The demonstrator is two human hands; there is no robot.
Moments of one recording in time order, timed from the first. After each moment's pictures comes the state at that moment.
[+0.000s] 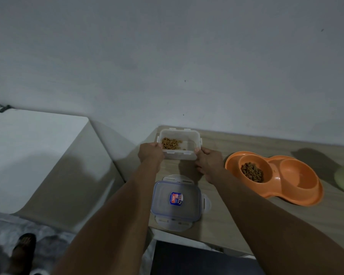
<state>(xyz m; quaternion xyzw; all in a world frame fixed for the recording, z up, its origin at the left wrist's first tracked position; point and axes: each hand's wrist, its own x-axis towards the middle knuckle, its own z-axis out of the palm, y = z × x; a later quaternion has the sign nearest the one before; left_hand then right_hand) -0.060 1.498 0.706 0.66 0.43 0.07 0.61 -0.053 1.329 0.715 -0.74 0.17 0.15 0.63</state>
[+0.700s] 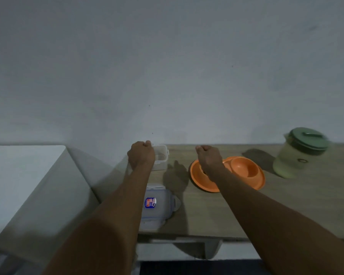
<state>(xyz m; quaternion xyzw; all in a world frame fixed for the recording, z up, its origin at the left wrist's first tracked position) -0.103 1.418 0.812 0.86 0.31 0.14 0.39 -0.092 1.234 0.800 -0.82 0.13 0.00 0.56</state>
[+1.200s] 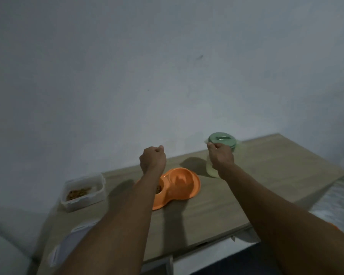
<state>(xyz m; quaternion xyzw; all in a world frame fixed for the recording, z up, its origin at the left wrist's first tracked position) -0.086 1.199 0.855 0.86 0.13 0.06 0.49 -0.117 1.023 0.860 -0.78 0.28 -0.16 0.53</state>
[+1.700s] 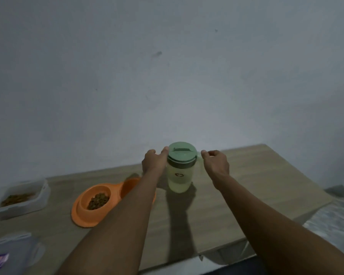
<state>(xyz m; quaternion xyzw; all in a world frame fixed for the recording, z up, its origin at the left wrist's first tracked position) -0.052 1.008 0.842 0.82 0.15 -0.02 0.55 -0.078 0.845 0.836 -0.79 0.28 -0.13 0.52</state>
